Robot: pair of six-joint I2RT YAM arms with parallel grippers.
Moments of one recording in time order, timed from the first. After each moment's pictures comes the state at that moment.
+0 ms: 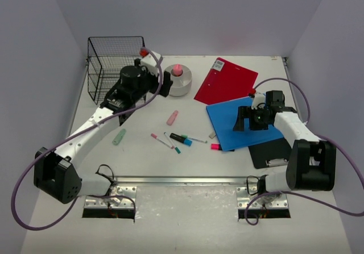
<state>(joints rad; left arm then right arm) -0.42 1.31 1.10 0.01 0.04 0.01 -0.09 1.40 0.78 -0.50 -0.44 -0.12</state>
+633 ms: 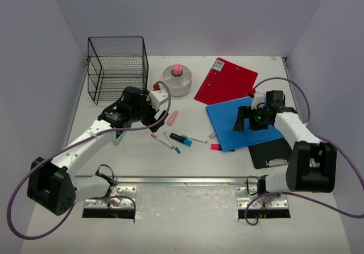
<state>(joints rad) -0.42 1.18 0.88 -0.38 0.25 0.33 -0.09 1.39 0.78 -0.51 -0.46 -0.14</state>
